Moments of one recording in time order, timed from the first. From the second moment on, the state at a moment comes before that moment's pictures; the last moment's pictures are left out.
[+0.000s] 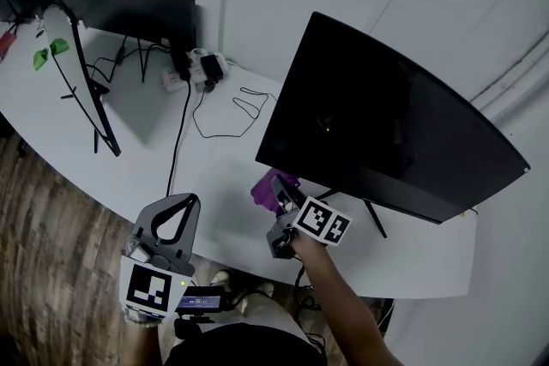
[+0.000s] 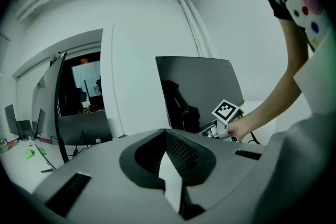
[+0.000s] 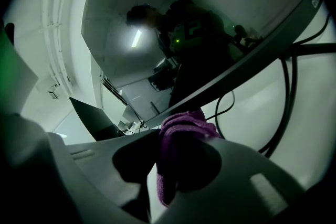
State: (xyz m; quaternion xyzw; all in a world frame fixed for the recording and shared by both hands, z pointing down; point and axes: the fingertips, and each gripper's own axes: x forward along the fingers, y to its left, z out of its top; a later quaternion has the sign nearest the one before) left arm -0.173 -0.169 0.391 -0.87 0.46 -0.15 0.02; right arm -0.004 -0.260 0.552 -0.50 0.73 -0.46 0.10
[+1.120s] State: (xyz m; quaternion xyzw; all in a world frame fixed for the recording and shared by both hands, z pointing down) left arm -0.213 -0.167 0.395 -0.87 0.47 -0.15 0.03; right arm -0.085 -0.296 0.523 -0.47 0.67 -0.52 0.26
